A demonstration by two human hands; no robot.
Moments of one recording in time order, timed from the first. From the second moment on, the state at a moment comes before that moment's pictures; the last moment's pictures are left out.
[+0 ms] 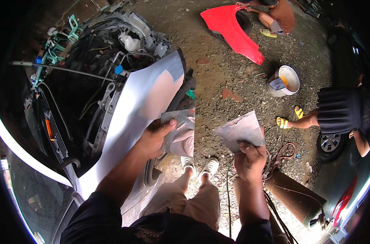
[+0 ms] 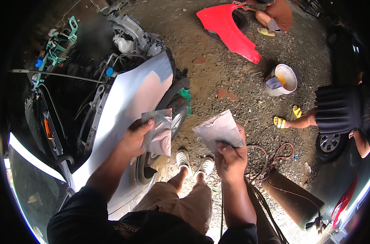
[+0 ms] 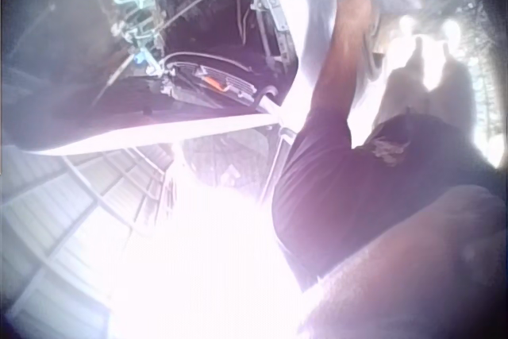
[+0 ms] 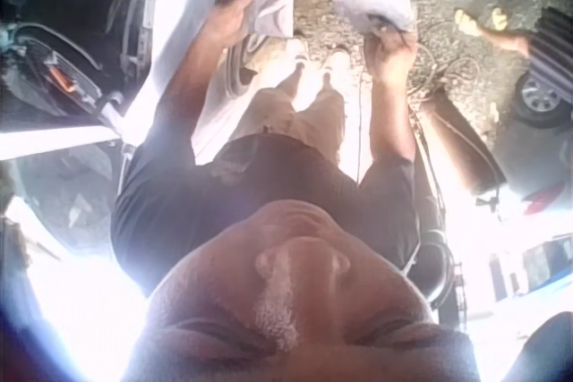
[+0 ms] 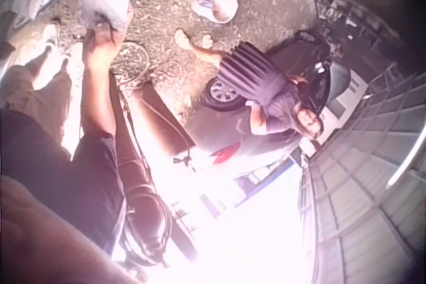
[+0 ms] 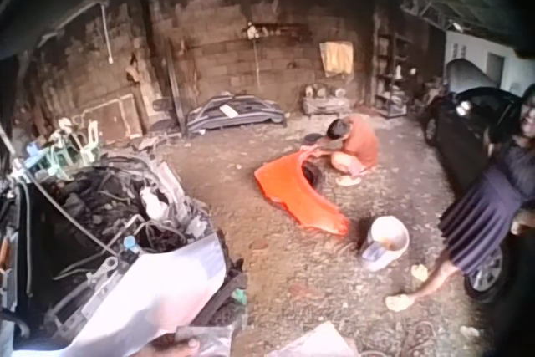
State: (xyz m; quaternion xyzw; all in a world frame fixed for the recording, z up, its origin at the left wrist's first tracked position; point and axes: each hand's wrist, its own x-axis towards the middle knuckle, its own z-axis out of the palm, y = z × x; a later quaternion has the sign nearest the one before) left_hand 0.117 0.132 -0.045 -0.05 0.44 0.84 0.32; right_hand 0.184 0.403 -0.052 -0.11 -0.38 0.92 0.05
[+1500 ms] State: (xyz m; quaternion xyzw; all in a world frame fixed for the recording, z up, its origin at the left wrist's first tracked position) left_hand 0.122 0.197 -0.067 -0.03 0.36 0.87 0.35; right_hand 0.203 0.471 -0.078 -0.12 -0.45 0.88 0.08
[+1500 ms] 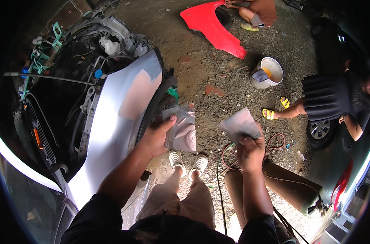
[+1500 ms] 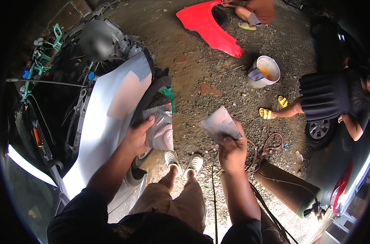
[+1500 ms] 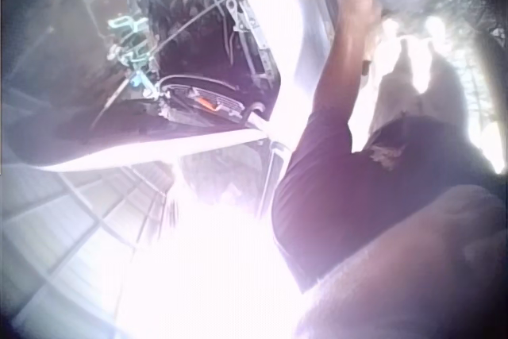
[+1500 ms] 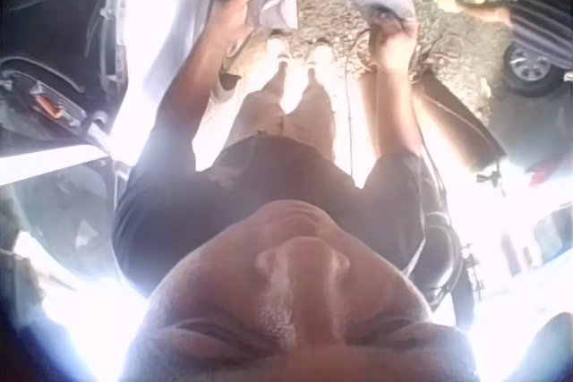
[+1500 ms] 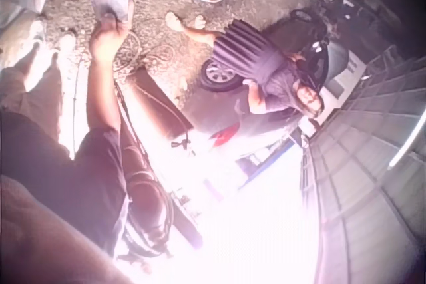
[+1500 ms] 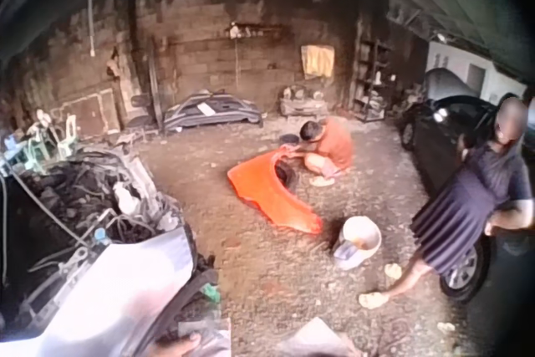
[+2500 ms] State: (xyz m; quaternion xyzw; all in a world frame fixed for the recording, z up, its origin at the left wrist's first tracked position) left_hand 0.152 0.218 -0.070 -0.08 0.38 0.84 0.38; right_hand 0.217 0.504 -0.072 -0.15 -0.48 0.86 0.07
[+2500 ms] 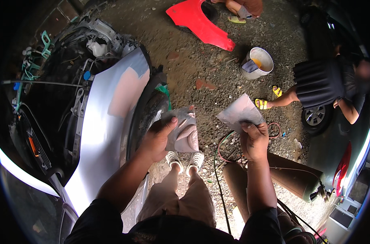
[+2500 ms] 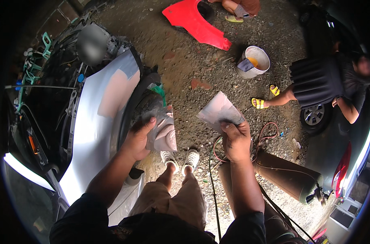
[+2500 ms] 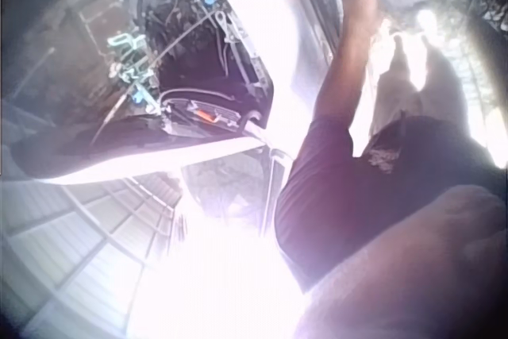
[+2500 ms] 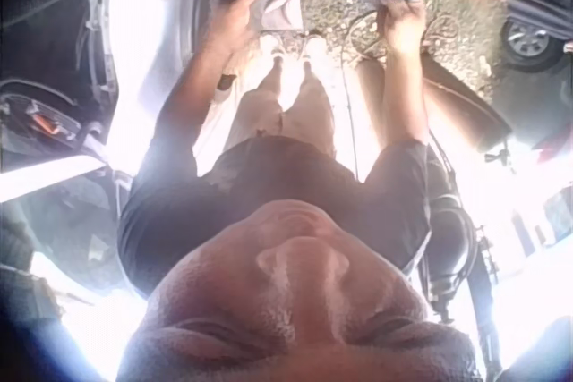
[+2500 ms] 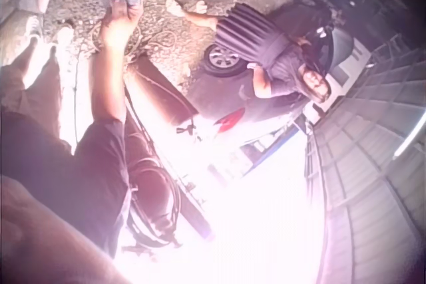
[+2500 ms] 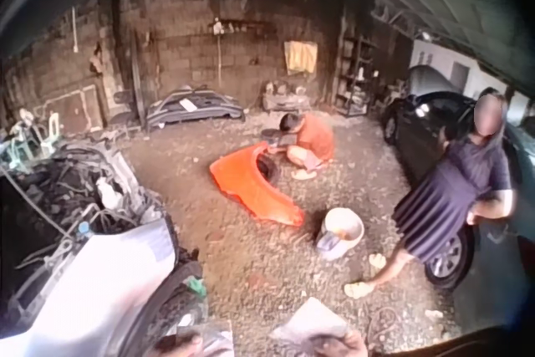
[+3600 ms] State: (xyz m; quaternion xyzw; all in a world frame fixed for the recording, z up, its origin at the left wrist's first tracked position) left_hand 0.145 0.242 -0.063 -0.05 0.26 0.92 0.28; right_hand 0.229 0.425 -0.088 0.13 -0.90 0.40 0.10
